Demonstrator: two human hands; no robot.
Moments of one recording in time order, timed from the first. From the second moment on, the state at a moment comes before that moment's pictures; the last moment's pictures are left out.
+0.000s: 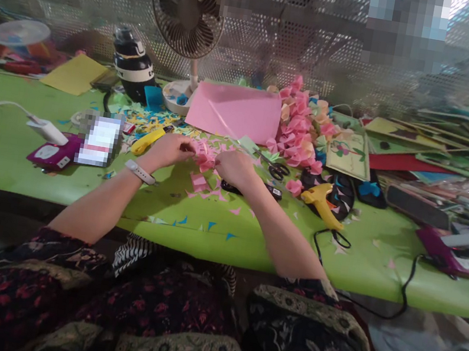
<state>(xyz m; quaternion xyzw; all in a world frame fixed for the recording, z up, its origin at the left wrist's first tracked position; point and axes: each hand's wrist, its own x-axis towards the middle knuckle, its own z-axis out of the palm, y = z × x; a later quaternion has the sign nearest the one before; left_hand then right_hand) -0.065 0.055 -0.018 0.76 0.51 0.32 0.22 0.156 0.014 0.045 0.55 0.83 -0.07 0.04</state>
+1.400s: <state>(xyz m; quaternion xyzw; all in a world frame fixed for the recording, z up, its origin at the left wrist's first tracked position) -0.040 0.034 -0.008 0.79 0.51 0.26 0.21 0.183 0.029 0.032 0.57 0.81 -0.09 -0.12</state>
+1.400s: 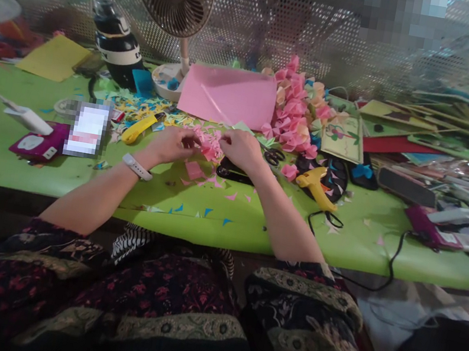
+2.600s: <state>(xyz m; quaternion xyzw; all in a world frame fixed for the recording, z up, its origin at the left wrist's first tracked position) -0.041 0.042 -0.018 0.79 0.43 0.37 0.23 0.193 0.046 0.015 0.52 0.79 -0.22 -0.23</state>
